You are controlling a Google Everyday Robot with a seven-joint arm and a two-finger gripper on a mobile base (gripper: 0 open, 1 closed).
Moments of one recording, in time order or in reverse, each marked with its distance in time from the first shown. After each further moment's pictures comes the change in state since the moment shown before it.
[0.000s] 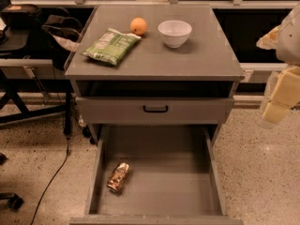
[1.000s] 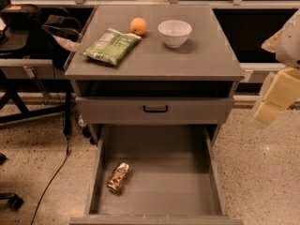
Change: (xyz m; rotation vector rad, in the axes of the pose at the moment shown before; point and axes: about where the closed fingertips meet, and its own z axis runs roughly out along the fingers) arm -0.001 0.002 0.002 0.024 -0.022 0.114
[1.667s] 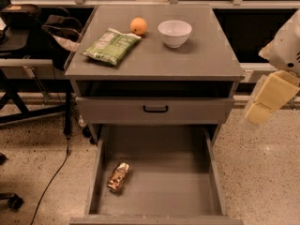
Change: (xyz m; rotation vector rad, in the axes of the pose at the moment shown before) arm -0.001 0.004 0.012 -0.039 -0.014 0.096
